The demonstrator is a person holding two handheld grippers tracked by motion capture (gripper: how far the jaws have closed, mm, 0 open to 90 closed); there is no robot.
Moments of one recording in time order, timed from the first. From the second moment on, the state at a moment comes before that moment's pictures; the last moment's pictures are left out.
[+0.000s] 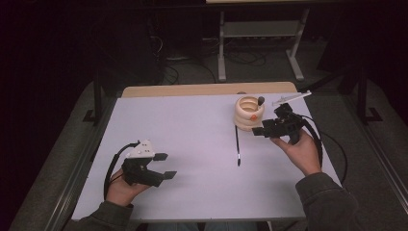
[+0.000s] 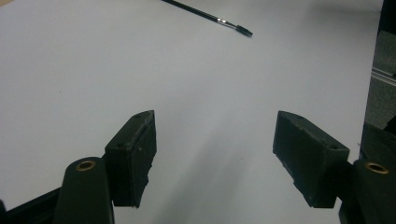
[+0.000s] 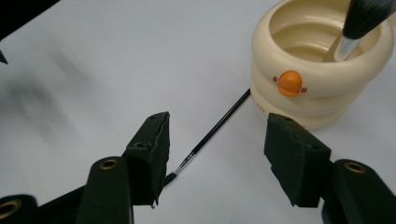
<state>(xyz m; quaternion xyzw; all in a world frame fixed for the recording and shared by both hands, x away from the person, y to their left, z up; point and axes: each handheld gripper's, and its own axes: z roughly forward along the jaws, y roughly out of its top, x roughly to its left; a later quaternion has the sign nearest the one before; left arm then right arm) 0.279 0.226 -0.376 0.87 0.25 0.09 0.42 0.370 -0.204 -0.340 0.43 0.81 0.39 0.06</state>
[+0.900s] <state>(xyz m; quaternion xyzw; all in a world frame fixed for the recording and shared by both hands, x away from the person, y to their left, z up) 0.279 0.225 -0.376 0.87 0.25 0.09 0.42 0.392 -0.152 -0.388 0.45 0.83 0.33 0.04</state>
